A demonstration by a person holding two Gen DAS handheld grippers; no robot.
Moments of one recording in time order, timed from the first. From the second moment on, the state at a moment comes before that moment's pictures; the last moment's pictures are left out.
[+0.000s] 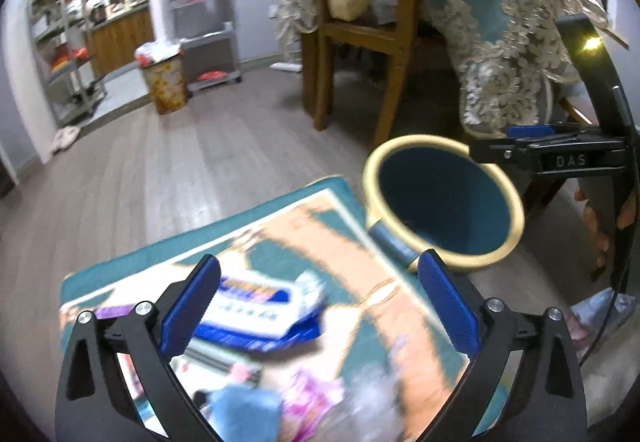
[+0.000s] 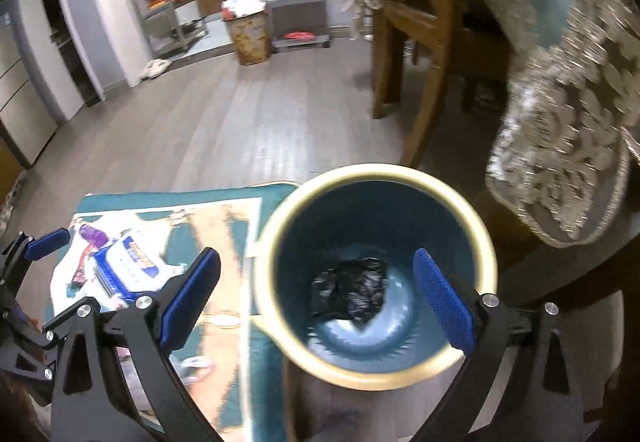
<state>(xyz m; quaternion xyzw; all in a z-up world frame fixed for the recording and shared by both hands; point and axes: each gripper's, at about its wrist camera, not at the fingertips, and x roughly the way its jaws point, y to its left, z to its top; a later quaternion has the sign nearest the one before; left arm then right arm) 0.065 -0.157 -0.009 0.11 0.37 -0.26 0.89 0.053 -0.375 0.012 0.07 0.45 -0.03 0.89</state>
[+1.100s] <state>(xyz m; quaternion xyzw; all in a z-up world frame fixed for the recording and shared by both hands) 0.098 0.043 -0.025 0.07 0.41 -0.09 0.91 0.091 -0.147 -0.083 -0.17 0.51 0.16 0.83</state>
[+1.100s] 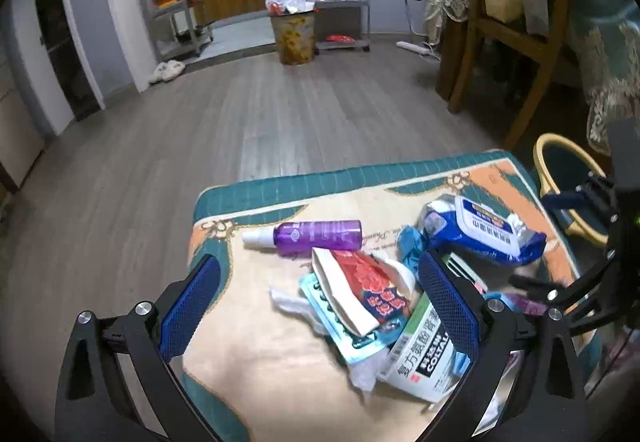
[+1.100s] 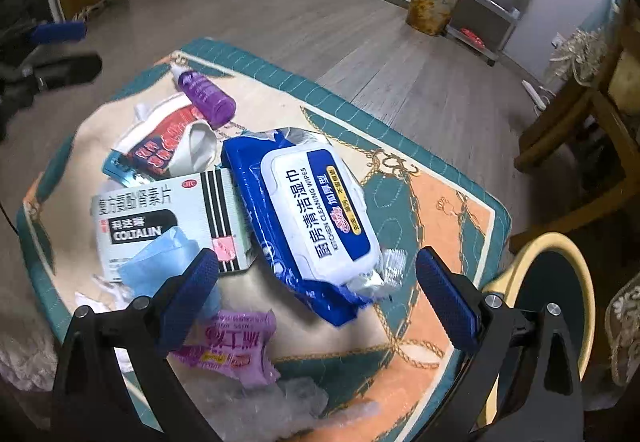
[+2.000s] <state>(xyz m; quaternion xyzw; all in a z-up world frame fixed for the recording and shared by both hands) 0.066 -0.046 -0.058 0.13 0.43 -0.22 0.87 0.102 -0.216 -0.045 -0.05 0.51 0.13 0.85</state>
